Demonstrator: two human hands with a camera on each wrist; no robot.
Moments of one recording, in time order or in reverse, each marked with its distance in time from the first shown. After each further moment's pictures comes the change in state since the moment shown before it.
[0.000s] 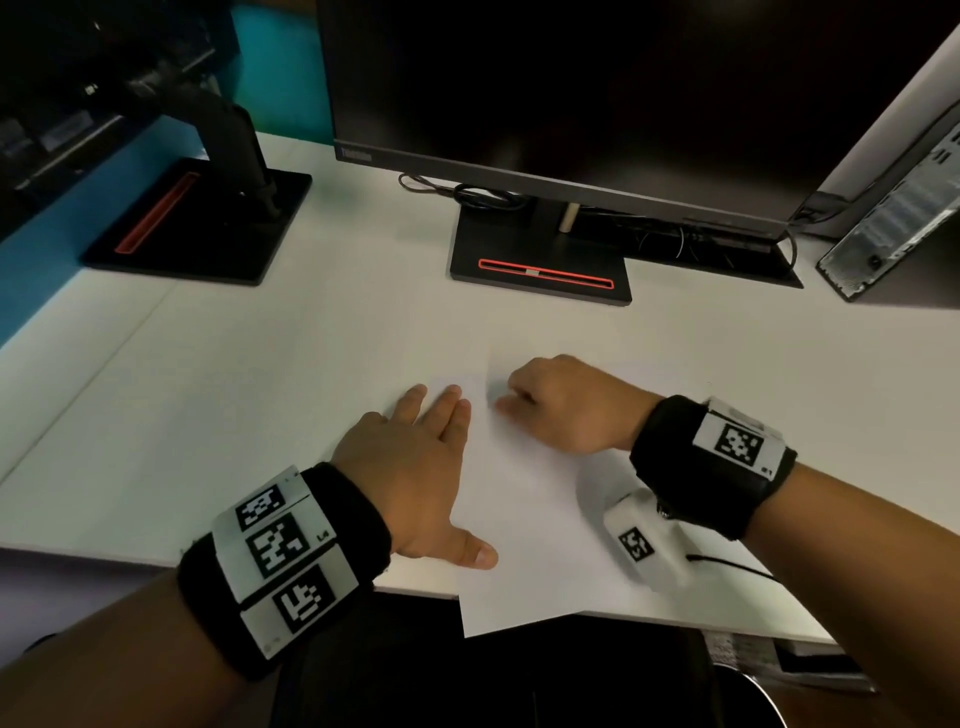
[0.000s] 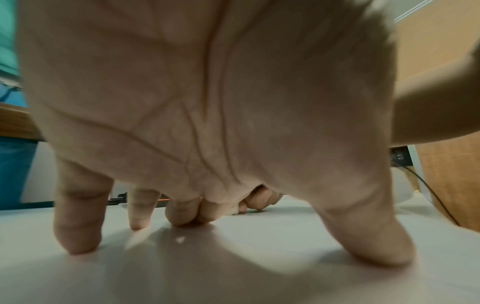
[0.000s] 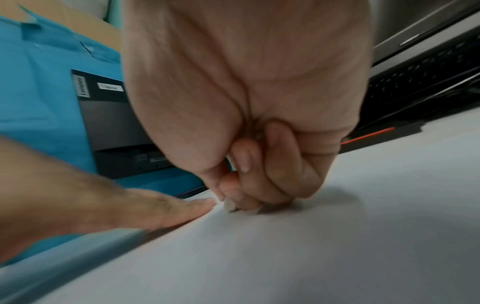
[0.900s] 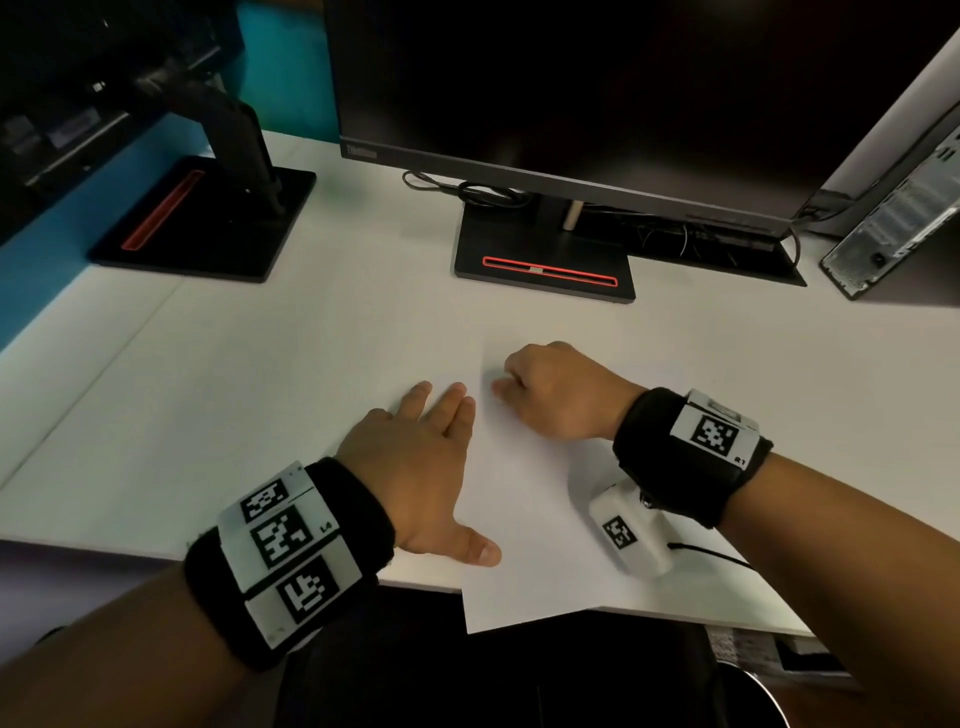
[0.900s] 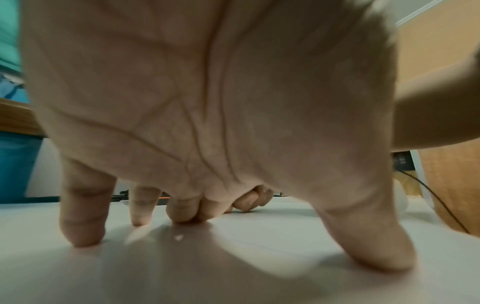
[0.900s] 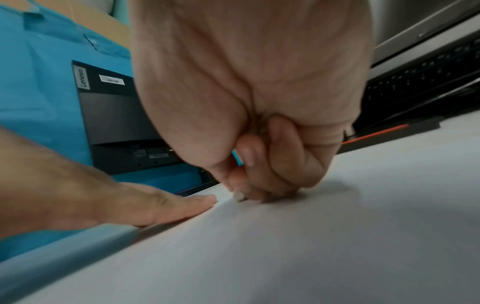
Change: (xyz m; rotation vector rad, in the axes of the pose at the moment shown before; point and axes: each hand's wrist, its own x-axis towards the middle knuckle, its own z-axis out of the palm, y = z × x) left_hand -0.002 -0.002 0.000 -0.003 0.013 0.021; right_hand 0.011 -0.009 -0.001 0.064 0.066 0.058
